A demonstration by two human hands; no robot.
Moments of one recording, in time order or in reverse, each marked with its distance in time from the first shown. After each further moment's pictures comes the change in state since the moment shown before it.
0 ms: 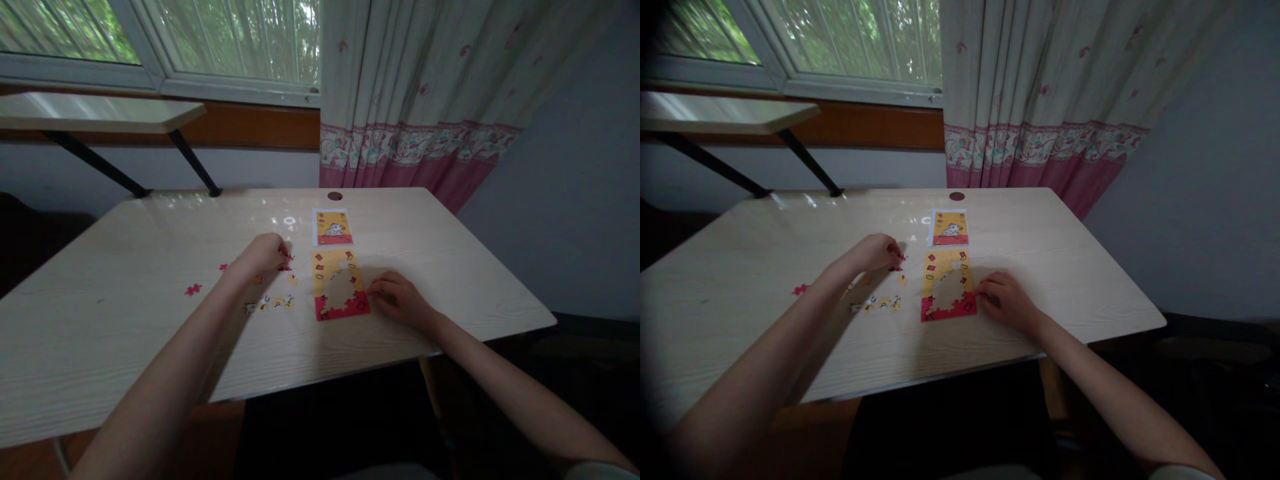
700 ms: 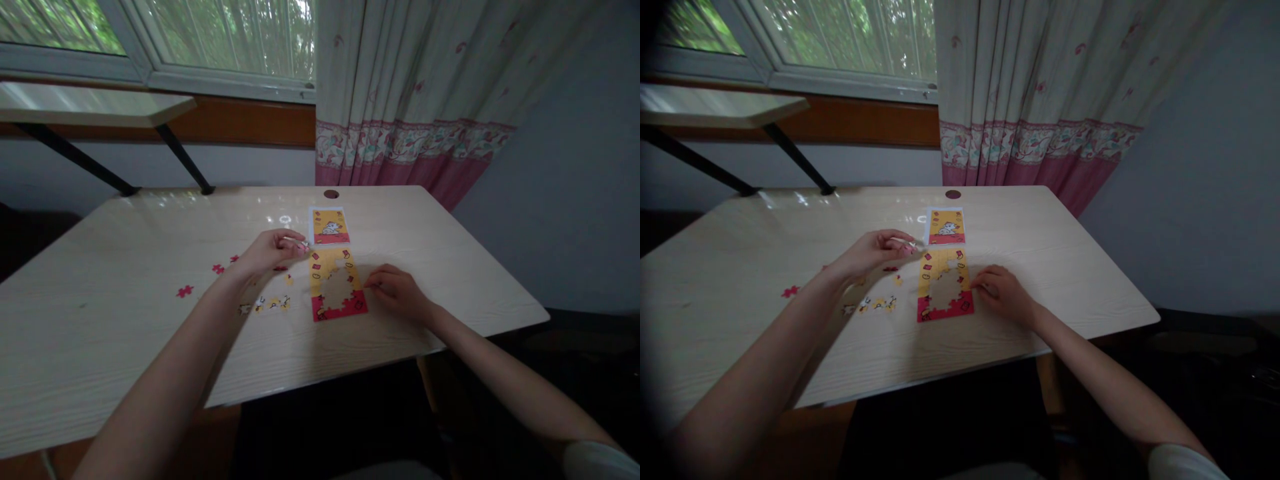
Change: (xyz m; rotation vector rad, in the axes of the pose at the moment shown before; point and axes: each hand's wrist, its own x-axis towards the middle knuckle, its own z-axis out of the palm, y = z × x) left_hand -0.024 0.035 -0.001 -0.964 -0.002 -0.023; right_hand 0.011 -0.001 -0.008 0.080 0.018 0.071
